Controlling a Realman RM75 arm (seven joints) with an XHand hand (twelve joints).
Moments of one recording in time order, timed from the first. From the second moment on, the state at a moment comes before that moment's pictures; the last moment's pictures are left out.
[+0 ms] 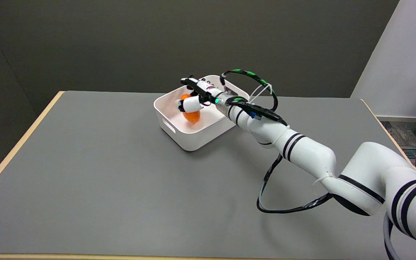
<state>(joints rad) 0.83 -1.33 0.84 -0.67 -1.39 0.10 -0.30</state>
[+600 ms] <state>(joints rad) 0.76 -1.28 0.85 -0.82 -1.41 0.12 -0.30</state>
